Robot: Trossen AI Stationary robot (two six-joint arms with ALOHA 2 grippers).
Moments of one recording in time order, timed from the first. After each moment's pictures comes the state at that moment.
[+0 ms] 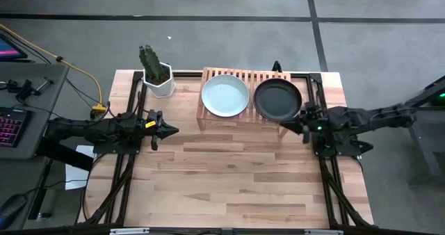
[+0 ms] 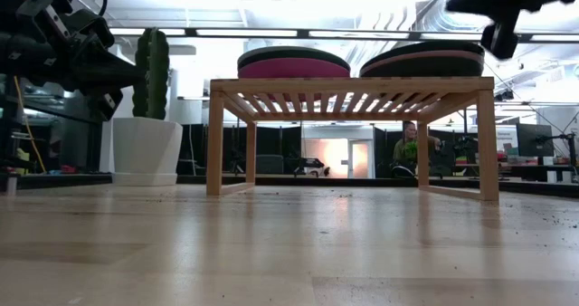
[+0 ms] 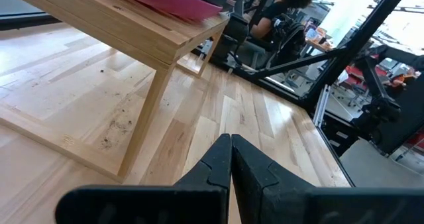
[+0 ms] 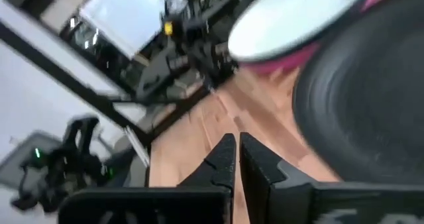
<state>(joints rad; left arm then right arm) 0.01 0.15 0.01 0.01 -0.03 -0.44 0.20 0.42 0.49 -0.25 0.28 0.74</state>
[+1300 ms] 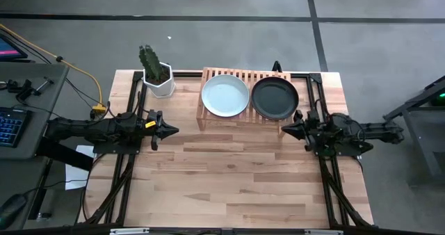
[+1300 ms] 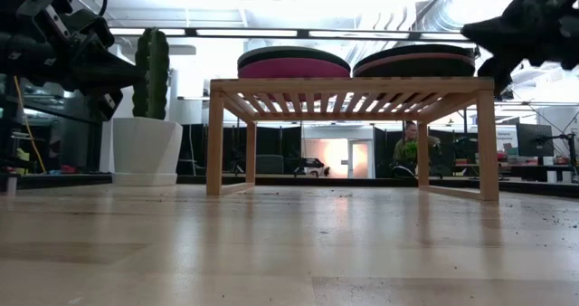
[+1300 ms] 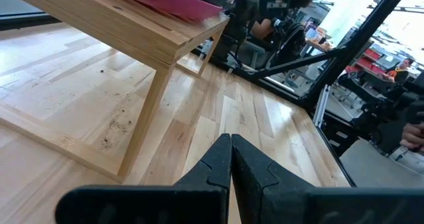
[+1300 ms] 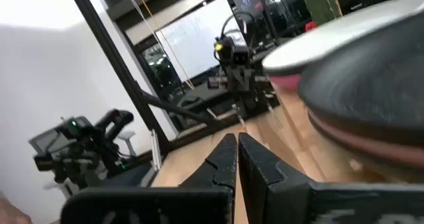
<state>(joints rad) 0.01 0.15 0.01 0.01 -0.03 -0.44 0.04 0.01 0.04 0.10 0.00 0.45</state>
